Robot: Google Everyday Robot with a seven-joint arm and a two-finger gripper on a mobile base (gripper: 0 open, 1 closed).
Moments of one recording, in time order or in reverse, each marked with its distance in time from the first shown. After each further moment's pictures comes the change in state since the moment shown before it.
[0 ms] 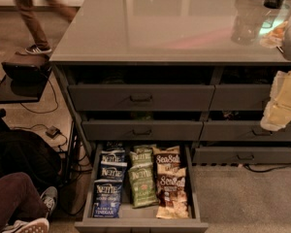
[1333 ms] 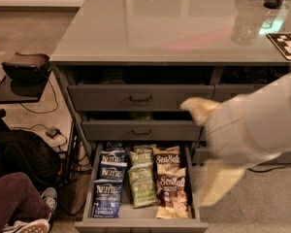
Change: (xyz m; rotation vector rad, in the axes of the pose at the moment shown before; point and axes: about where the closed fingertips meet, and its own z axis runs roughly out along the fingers) arm -0.079 0.123 0.088 -0.009 -0.281 -0.308
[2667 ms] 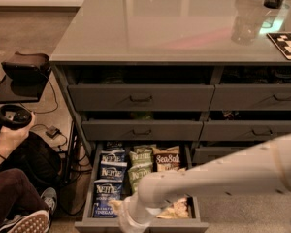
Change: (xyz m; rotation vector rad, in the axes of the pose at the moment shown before) arm -0.042 0.175 0.391 -0.473 -0.243 -0.006
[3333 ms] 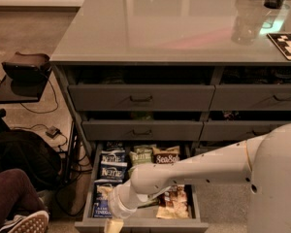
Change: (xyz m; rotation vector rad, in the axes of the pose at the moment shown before) arm -0.015 -0.075 0.049 0.061 -0.156 0.018
